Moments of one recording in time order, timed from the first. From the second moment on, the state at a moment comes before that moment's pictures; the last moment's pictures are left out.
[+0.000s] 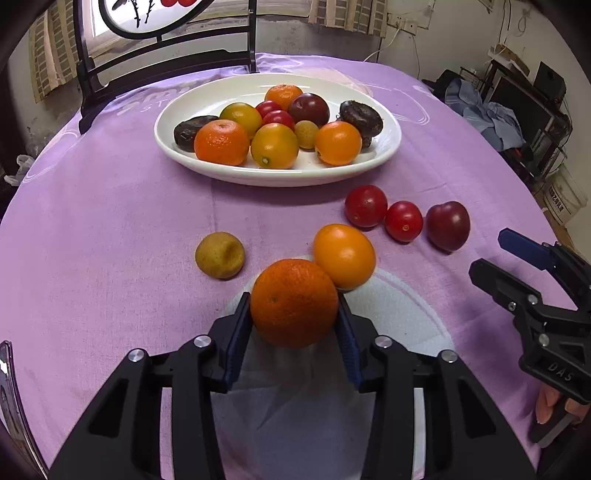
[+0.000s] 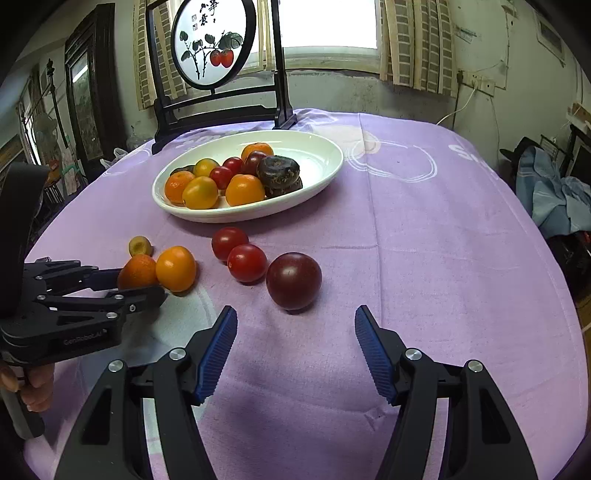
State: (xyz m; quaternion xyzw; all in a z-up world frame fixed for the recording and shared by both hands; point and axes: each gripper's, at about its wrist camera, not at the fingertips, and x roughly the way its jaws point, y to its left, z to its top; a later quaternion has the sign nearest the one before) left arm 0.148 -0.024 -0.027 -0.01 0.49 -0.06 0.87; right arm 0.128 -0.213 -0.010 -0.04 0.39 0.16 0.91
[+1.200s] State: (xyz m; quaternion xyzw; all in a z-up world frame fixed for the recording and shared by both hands) left arm 0.125 0.062 0.015 -0.11 0.43 0.01 0.90; right arm 0.135 -0.085 -0.021 -0.15 0.42 0.24 0.86
